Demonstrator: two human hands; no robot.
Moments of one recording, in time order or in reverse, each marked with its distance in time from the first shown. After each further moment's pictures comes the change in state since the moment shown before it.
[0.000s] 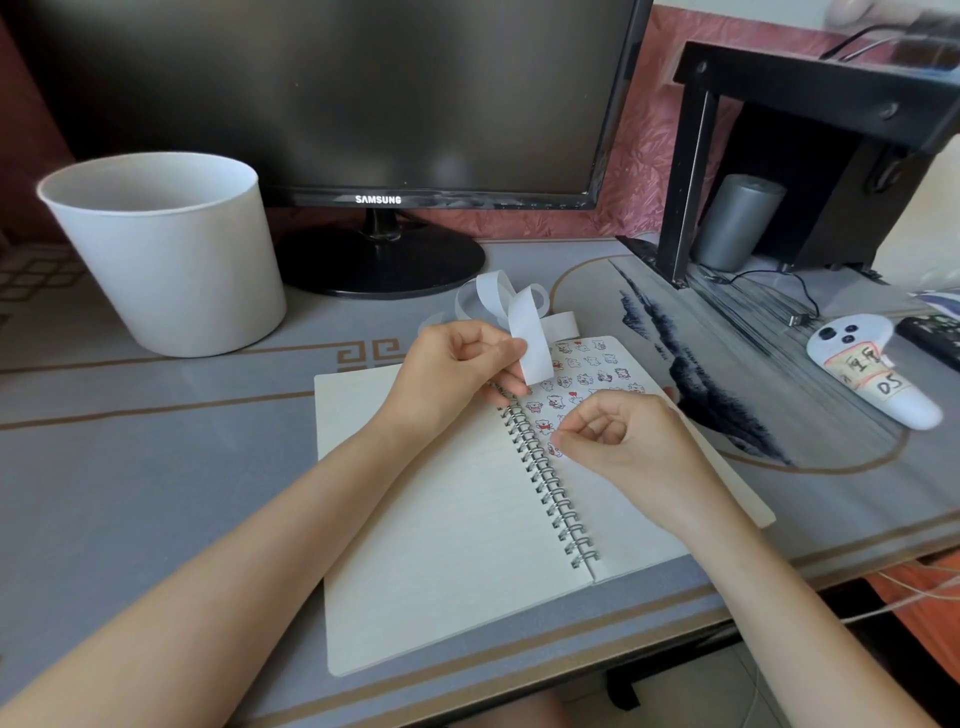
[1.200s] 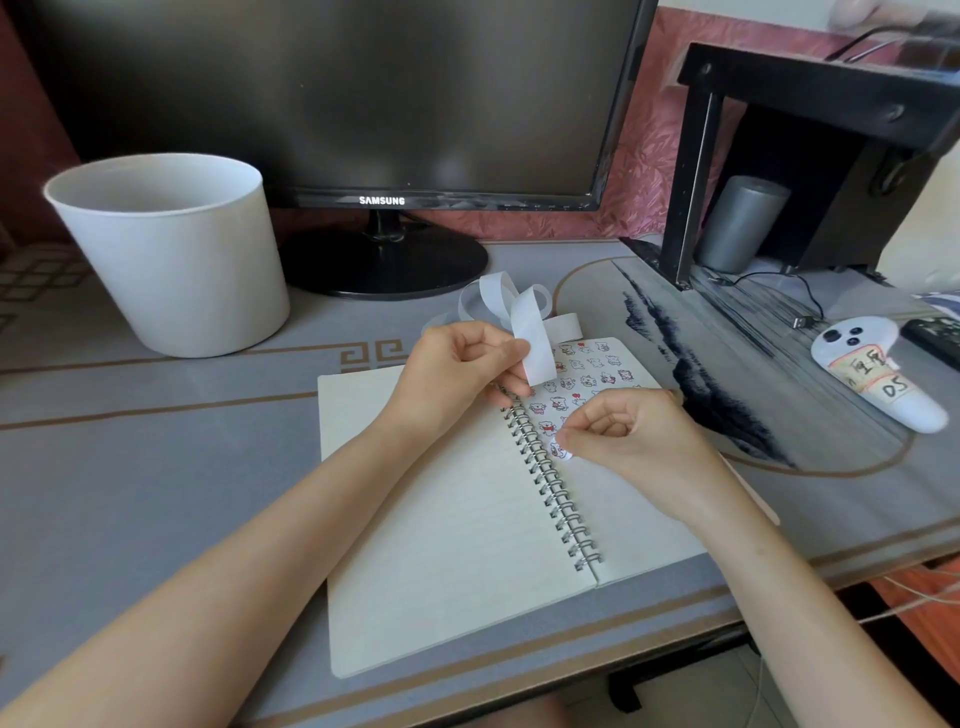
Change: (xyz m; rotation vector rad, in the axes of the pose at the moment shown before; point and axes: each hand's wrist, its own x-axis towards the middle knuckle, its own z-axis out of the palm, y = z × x) left_hand 0.000 -0.001 -0.001 -0.022 0.000 -0.001; right_hand 0.003 -0.010 -0.005 0.104 -0.062 0.097
